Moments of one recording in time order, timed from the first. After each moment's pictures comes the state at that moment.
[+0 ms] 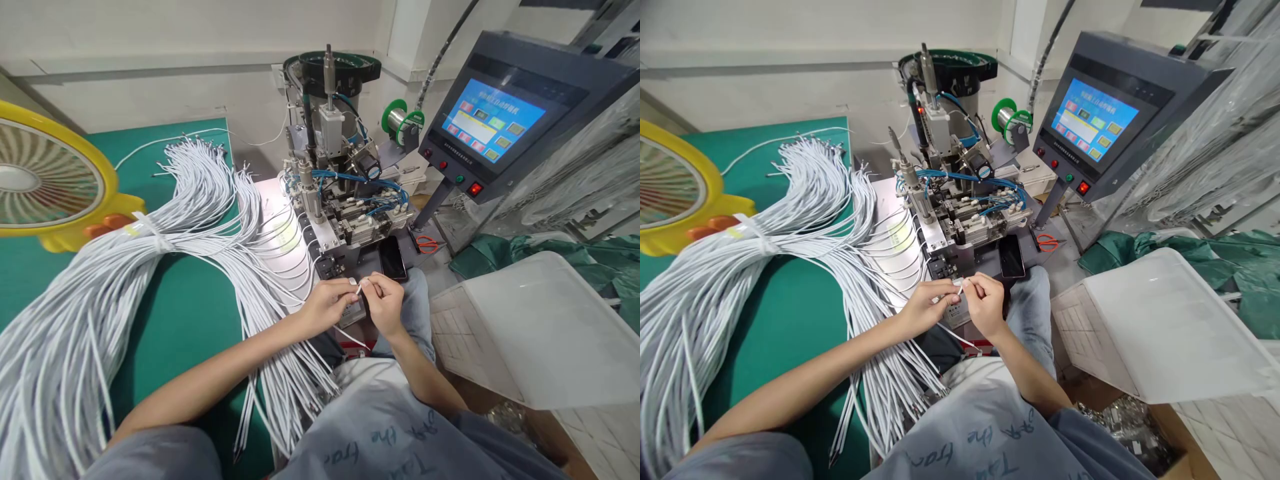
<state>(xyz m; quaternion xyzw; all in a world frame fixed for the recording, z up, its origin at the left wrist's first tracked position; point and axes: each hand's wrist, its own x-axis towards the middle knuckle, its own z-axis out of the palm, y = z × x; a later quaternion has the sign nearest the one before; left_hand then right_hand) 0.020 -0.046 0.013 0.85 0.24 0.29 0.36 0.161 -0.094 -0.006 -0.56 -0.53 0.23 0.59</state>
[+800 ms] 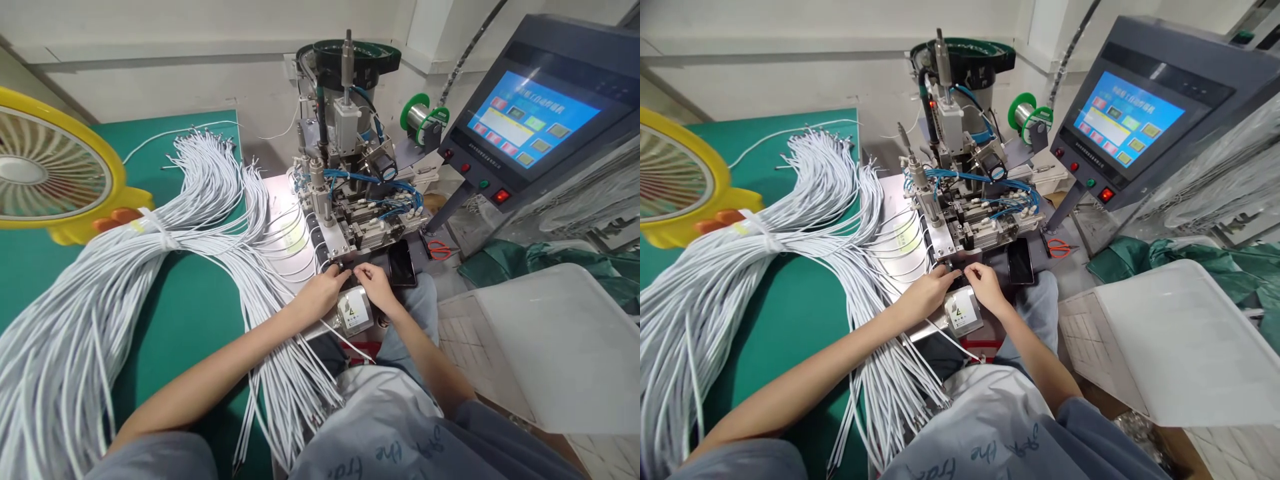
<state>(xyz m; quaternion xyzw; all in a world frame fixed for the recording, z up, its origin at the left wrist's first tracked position) 0.008 -0.014 0.002 0.91 0.40 -0.02 0.12 0.171 -0.024 -0.066 -0.57 -0.53 0.42 0.47</state>
